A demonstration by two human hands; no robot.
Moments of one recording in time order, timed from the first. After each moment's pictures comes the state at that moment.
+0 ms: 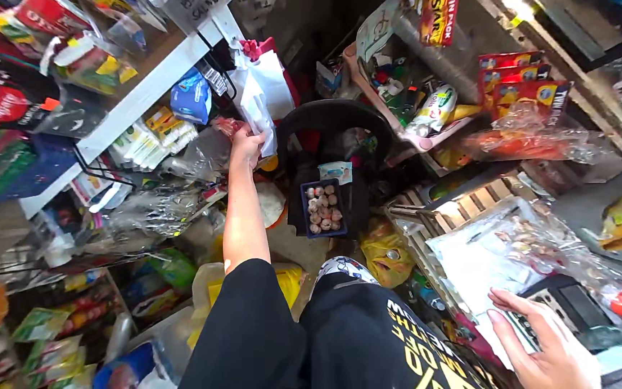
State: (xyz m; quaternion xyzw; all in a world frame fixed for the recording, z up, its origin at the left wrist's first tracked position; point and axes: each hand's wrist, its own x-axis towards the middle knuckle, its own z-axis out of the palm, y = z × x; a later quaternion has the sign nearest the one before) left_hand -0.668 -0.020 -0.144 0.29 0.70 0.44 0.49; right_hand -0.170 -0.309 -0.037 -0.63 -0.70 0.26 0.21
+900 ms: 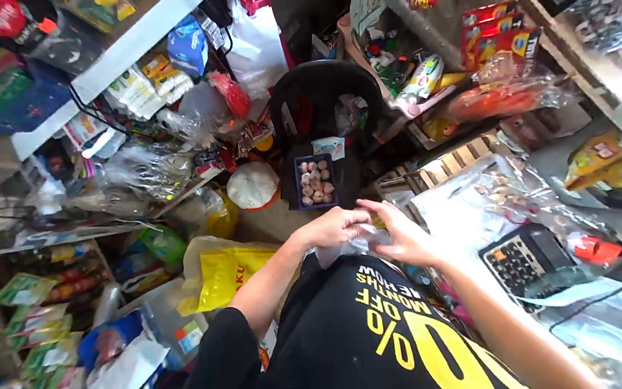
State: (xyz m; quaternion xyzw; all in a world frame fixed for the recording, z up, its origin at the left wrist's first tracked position) left_hand -0.479 -0.277 -0.099 0.69 0.35 0.19 0.61; right_hand -0.243 -0.274 -0.107 -0.36 -0.77 0.51 0.12
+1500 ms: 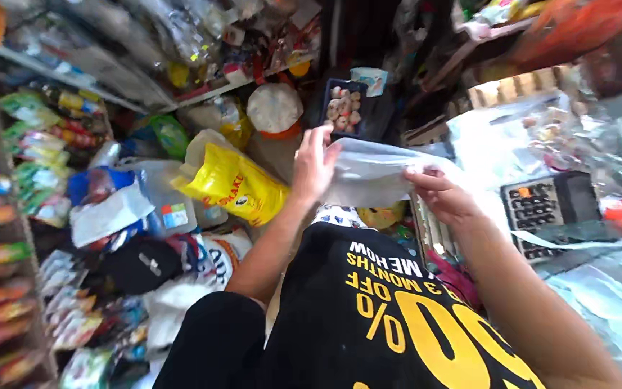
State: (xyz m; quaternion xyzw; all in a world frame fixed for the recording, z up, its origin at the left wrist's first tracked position) left_hand -0.452 -0.515 -0.115 0.51 0.73 0.38 0.25; right_hand -0.205 -0.436 -0.100 -0.51 -0.41 0.73 0.20
